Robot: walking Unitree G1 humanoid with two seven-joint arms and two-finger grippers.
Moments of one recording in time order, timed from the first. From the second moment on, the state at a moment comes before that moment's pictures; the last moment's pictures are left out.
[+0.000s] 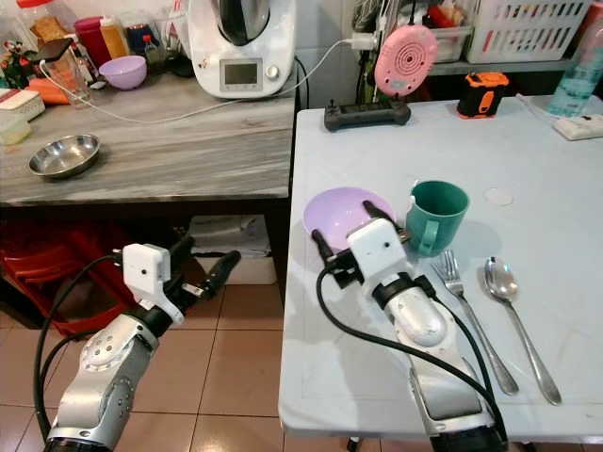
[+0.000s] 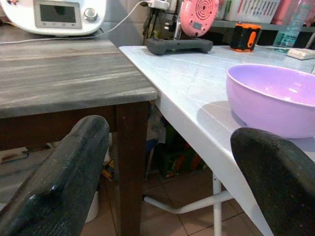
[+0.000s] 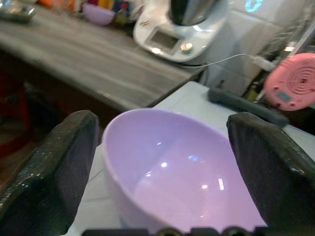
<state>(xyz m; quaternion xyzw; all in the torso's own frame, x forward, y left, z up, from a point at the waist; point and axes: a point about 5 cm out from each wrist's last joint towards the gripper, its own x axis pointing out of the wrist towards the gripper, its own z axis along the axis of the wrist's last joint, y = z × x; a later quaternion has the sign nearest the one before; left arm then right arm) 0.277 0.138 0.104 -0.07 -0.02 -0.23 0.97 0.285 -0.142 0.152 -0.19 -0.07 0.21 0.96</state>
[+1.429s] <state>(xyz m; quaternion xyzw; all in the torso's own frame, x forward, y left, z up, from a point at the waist) 0.262 0.122 0.105 -0.08 -0.01 -0.37 0.93 0.320 -0.159 0.132 -0.38 0.02 0.31 0.87</state>
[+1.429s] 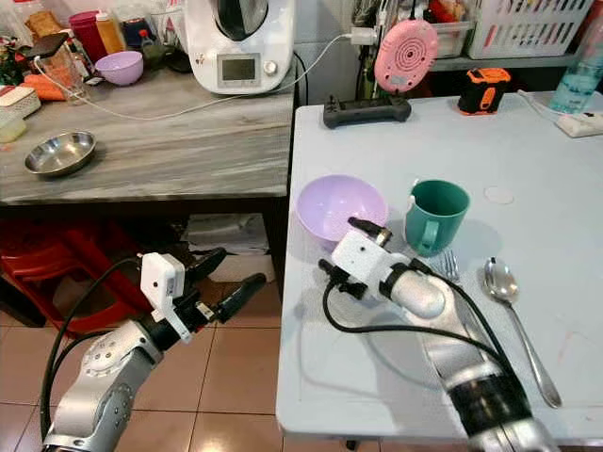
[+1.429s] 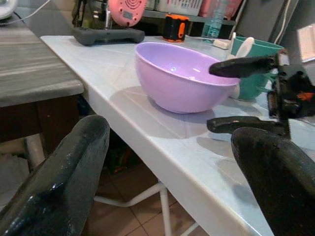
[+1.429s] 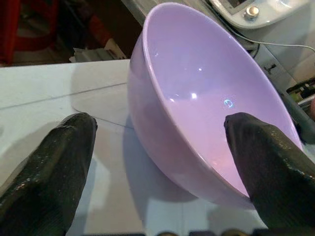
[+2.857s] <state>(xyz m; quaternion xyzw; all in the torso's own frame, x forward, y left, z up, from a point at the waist) 0.261 0.117 0.104 -0.08 -0.01 -0.37 0.92 0.337 -0.178 0.132 -0.43 0.01 0.32 0.85</state>
